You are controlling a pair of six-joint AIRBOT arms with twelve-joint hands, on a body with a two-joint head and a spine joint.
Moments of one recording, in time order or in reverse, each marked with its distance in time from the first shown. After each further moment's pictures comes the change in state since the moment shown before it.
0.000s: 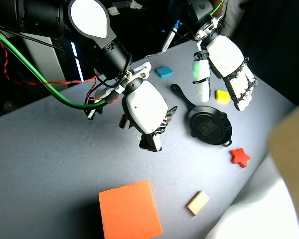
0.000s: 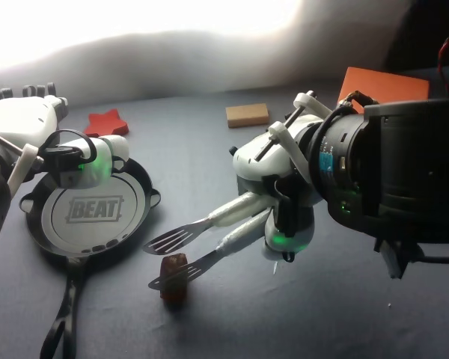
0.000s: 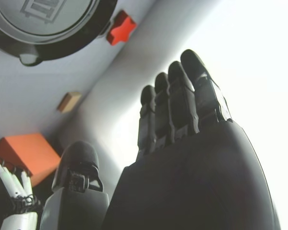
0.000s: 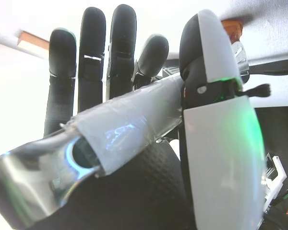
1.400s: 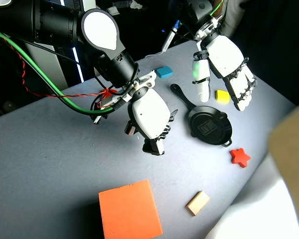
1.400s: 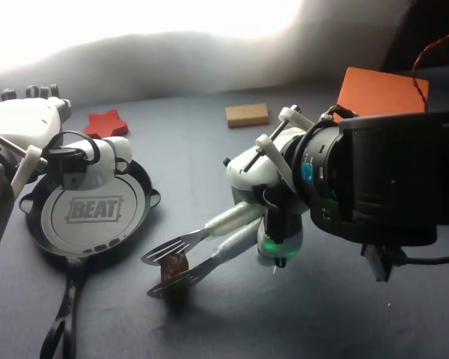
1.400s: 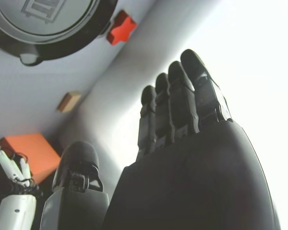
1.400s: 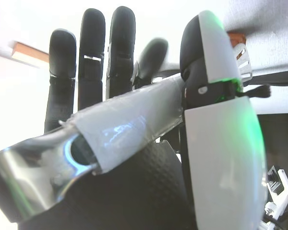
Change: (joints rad) left arm 0.000 -0.005 -0.001 0.000 -0.001 0.003; right arm -0.043 -0.062 0.076 -0.004 0.020 -0.004
